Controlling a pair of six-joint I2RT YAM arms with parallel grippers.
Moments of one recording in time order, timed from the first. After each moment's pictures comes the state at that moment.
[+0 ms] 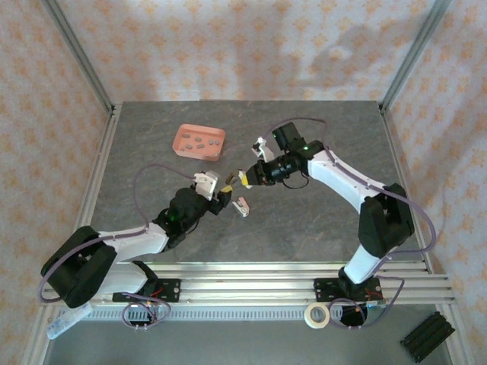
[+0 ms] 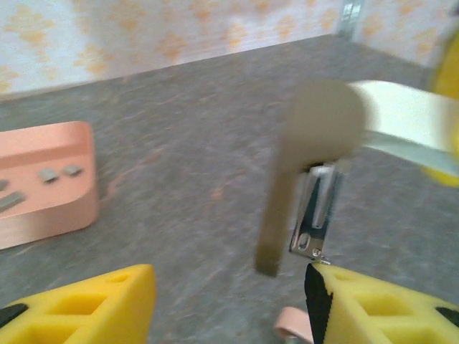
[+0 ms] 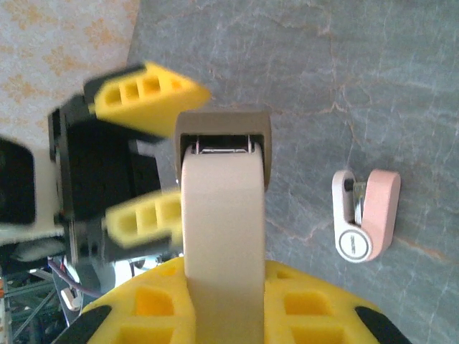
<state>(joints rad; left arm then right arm) -0.60 1.25 0.36 0.63 -0.13 -0.05 0.53 1.66 1.31 -0.69 -0.78 0.30</state>
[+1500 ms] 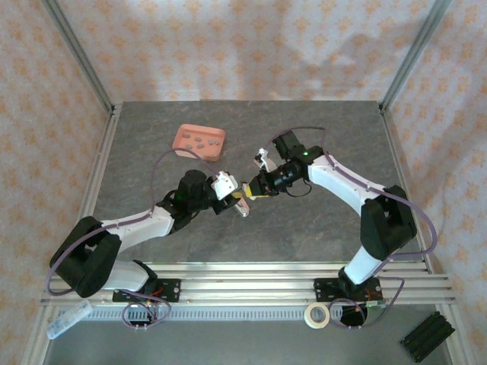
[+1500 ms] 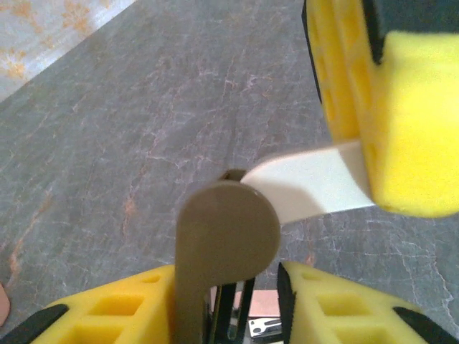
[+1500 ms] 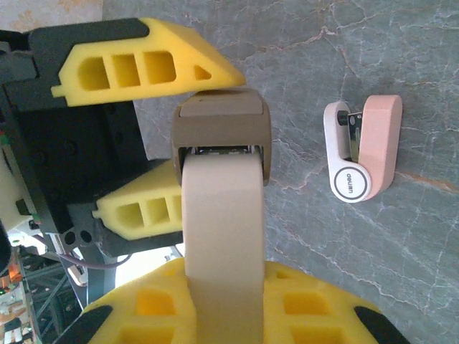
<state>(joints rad) -0.55 1.35 0.56 0.34 0.30 0.36 0.53 1.64 1.24 -0.75 -0.78 0.30</state>
